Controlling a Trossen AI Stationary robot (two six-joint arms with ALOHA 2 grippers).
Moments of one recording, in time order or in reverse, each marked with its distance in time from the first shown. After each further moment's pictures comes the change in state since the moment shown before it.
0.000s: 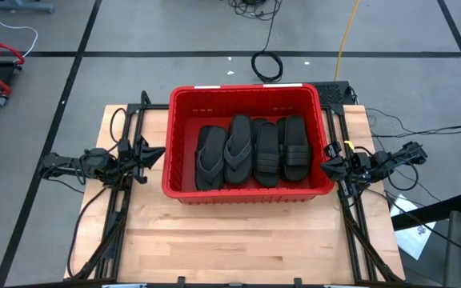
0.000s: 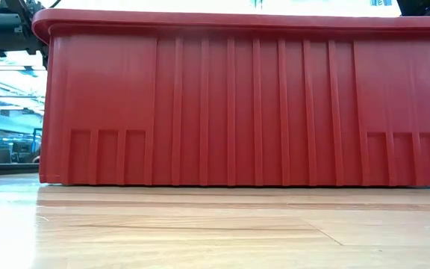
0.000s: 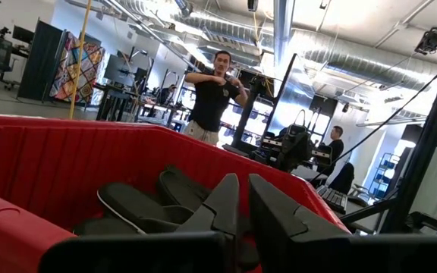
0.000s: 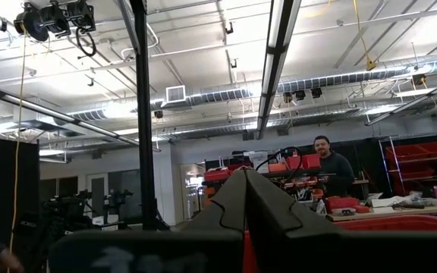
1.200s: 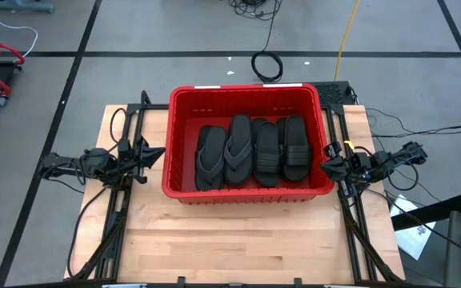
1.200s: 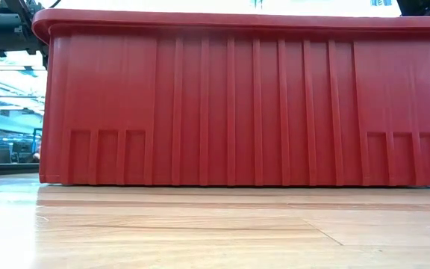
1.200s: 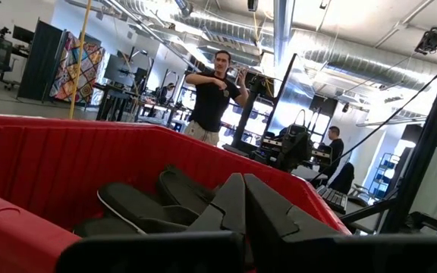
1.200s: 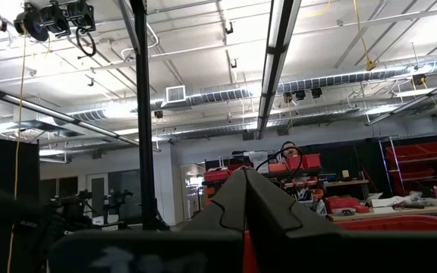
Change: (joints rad) left arm 0.000 0.000 0.000 0.000 0.000 0.000; right arm 0.000 0.000 0.000 0.000 0.000 0.000
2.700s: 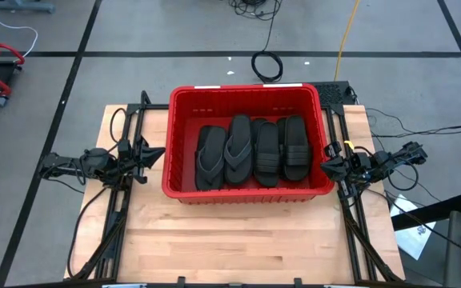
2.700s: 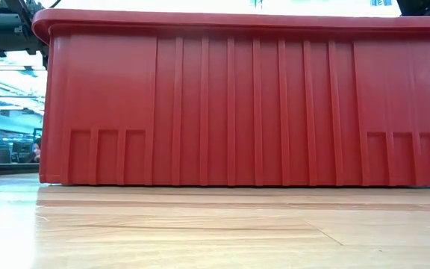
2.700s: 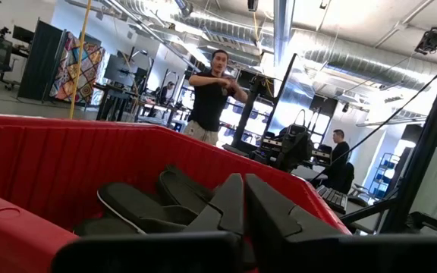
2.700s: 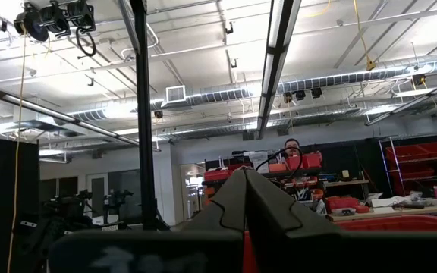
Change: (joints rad) left arm 0.000 0.000 0.000 0.000 0.000 0.000; right arm 0.000 0.000 0.000 0.000 0.000 0.000
